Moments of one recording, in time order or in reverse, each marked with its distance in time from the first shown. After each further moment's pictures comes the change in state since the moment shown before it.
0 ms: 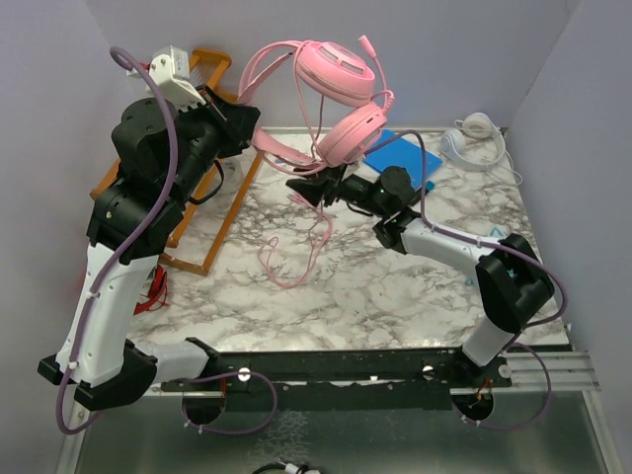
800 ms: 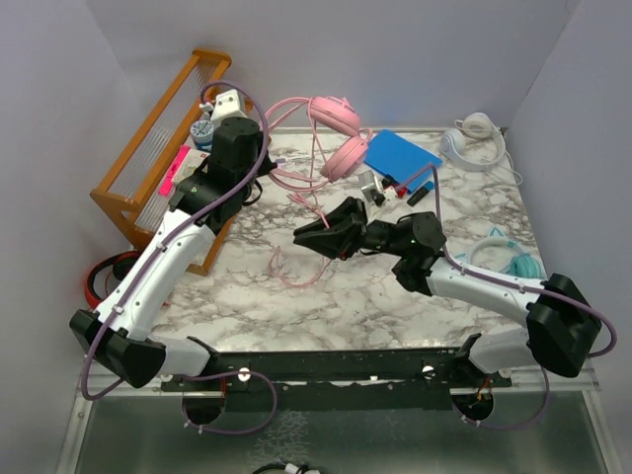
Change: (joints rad) left arm -0.001 0.097 -0.368 0.130 -0.250 0.006; right arm 0.167 -0.306 -0.305 0.156 -0.133 0.303
